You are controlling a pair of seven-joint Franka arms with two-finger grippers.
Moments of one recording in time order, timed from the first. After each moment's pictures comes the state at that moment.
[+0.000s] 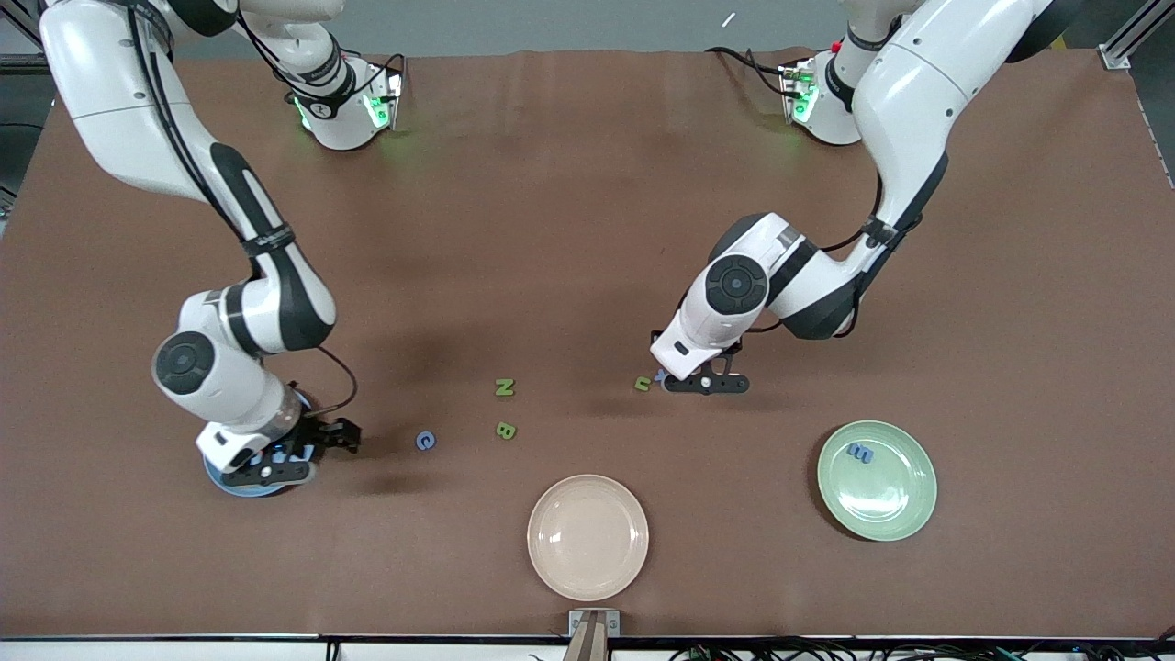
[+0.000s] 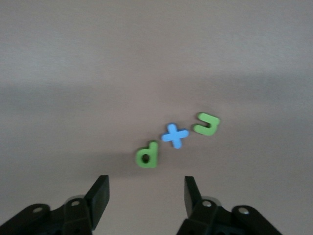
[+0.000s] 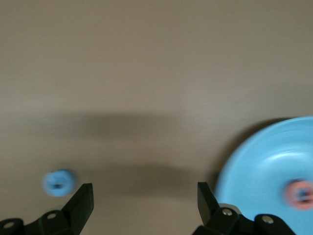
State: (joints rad) left arm -0.11 0.68 -0.56 -1.70 0.35 2.24 -0.76; right arm -0.03 0.66 0.24 -1.65 -0.14 2.44 0.20
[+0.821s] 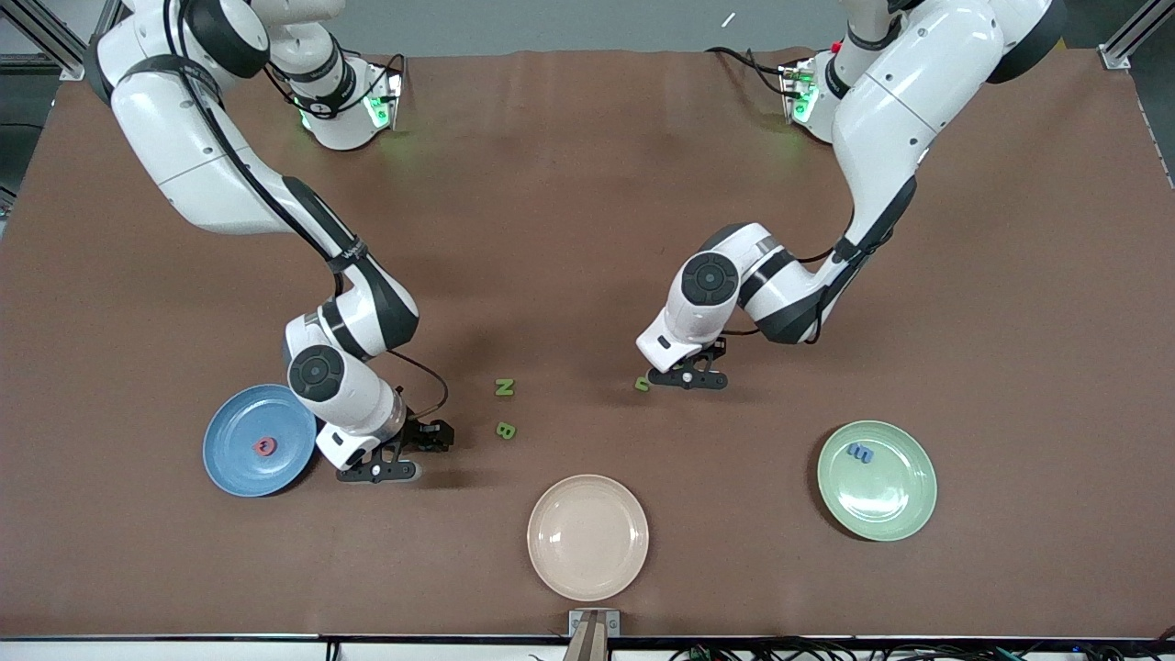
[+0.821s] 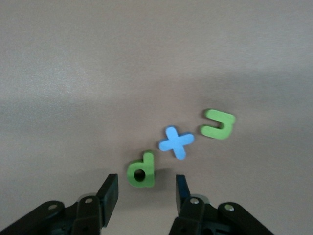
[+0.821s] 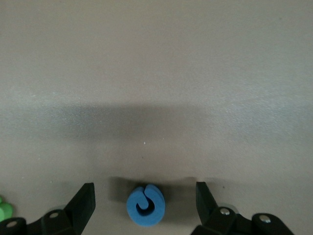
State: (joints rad) left arm -0.12 0.75 -0.54 -1.74 0.49 2.34 -0.81; right arm -0.01 0.88 0.38 -1.52 -0.38 2.47 0.45
